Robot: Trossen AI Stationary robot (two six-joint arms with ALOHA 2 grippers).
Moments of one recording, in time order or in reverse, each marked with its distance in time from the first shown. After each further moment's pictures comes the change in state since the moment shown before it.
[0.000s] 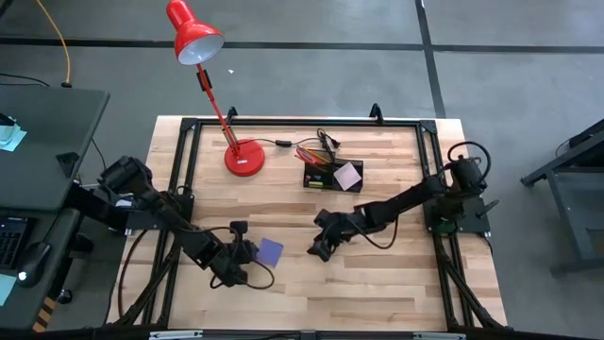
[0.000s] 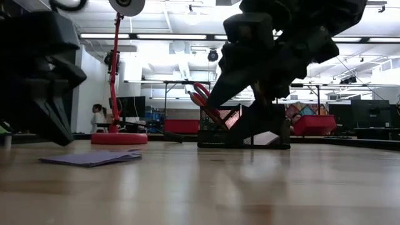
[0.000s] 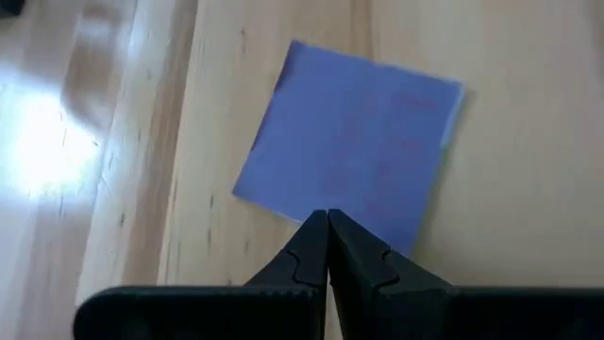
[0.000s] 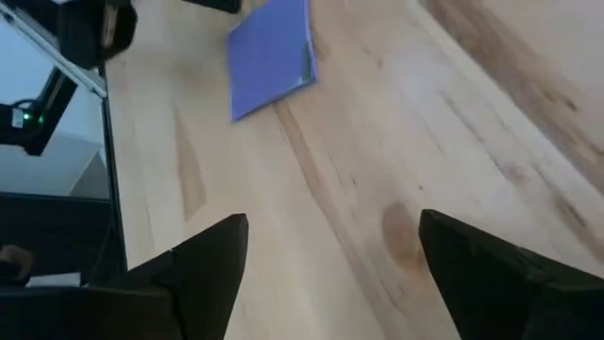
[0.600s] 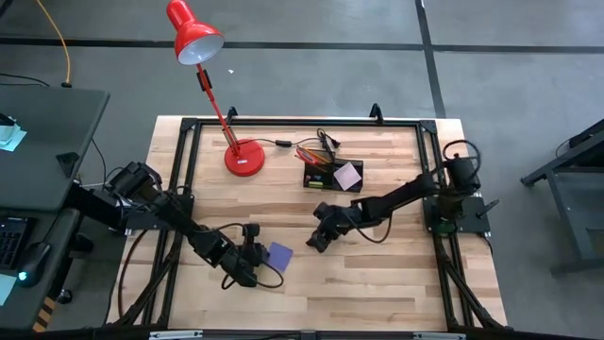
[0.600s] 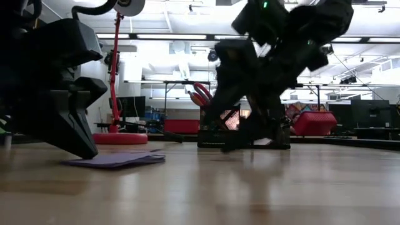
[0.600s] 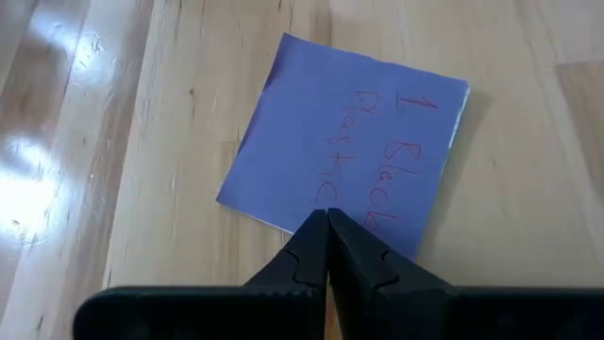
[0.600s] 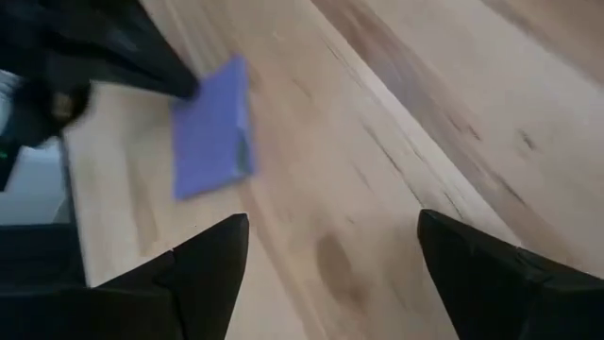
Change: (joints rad) left arm 0.064 0.108 0.001 0.244 0.078 0.136; right arm -0.055 0.031 0.000 -0.015 -0.009 0.026
